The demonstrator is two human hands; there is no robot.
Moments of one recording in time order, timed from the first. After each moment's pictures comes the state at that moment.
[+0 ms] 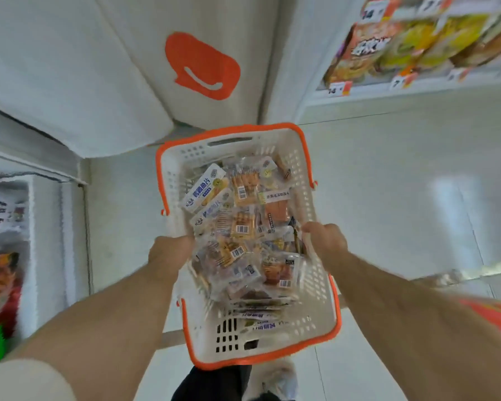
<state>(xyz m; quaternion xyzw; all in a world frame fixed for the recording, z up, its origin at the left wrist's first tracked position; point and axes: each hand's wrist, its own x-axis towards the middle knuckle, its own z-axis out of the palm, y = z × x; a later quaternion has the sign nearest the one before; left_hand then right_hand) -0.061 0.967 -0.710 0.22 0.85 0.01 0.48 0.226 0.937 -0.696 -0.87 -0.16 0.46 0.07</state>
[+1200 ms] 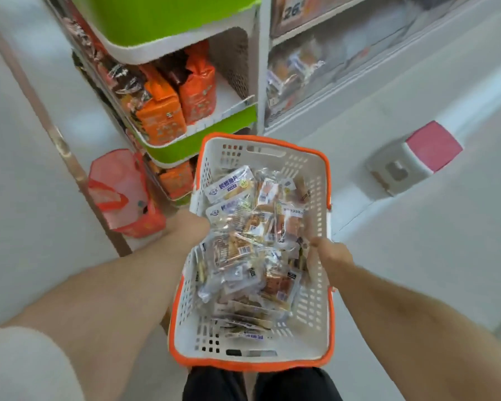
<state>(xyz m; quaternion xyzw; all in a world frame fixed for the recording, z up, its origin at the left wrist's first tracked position) 0.583 0.351 -0.539 0.92 0.03 -0.37 0.14 0.367 0.153 -0.551 -0.58 0.68 0.15 0.43</state>
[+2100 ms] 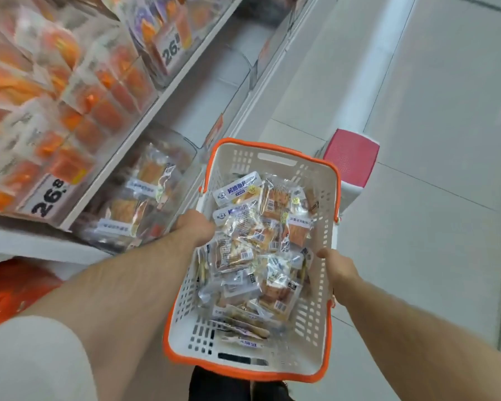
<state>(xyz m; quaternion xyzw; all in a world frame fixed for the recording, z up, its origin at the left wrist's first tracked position) 0.671 -0.166 -0.569 0.89 -0.27 -0.36 -0.06 0.377 -0.220 -0.588 -0.33 0.77 0.00 0.54</state>
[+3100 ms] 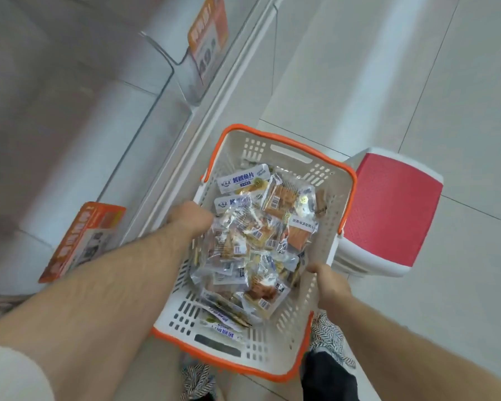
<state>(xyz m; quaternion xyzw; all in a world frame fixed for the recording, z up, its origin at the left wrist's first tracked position) 0.733 -0.518 -0.813 0.90 -0.21 -0.39 -0.03 0.451 -0.523 -0.854 -0.25 0.77 0.05 0.58</state>
